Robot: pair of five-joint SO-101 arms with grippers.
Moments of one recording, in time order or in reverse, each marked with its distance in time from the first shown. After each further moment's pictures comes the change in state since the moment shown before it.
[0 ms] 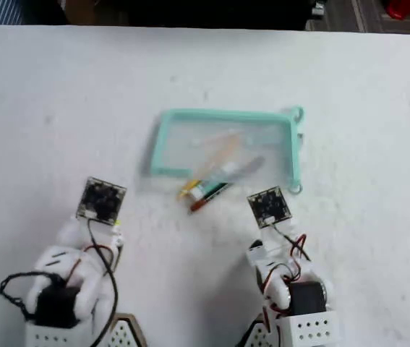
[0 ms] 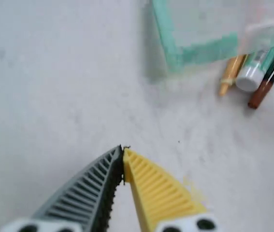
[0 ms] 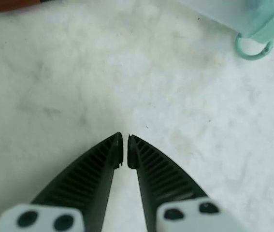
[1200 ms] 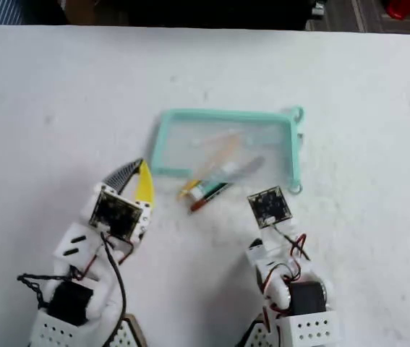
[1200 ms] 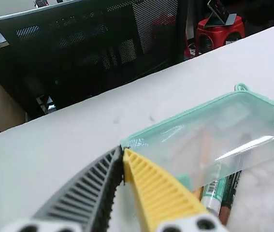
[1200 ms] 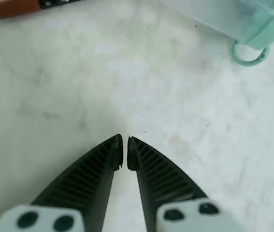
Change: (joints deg) left arm 14.3 0.5 5.5 -35.8 0.0; right arm 0.0 0.0 0.0 -0.7 0.0
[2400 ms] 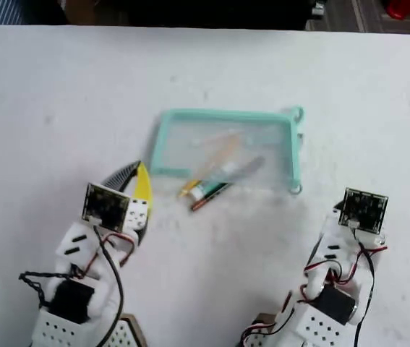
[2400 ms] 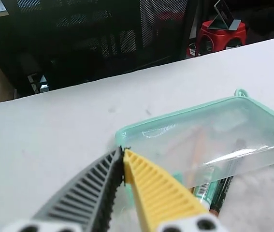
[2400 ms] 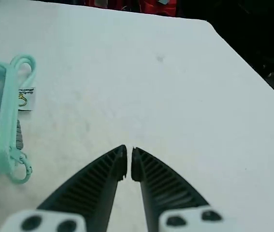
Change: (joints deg) left arm -1.1 0.0 1.5 -0.2 8.1; right arm 37.4 0.0 -3.3 -34.5 4.9
